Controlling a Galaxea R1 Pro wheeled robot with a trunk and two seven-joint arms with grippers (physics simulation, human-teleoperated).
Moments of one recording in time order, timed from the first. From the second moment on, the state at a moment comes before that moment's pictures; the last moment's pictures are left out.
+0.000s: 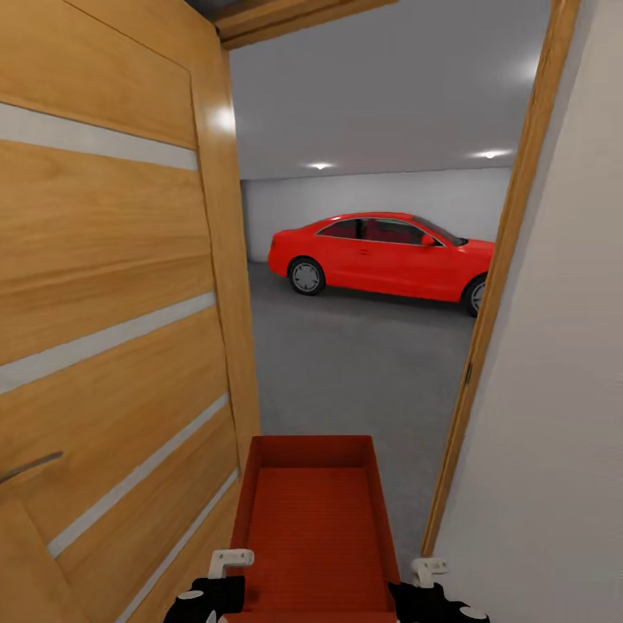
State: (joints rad) left arm -0.31 -0.08 -0.06 -0.60 0.07 0.26 0.08; right arm -0.39 -0.01 -0.11 -0.33 0.05 0.00 0.31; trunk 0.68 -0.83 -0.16
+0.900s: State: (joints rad) left arm -0.31 -0.08 -0.06 -0.60 0.07 0.26 0.08; right arm -0.39 -0.01 -0.11 -0.33 0.05 0.00 0.31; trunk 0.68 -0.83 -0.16
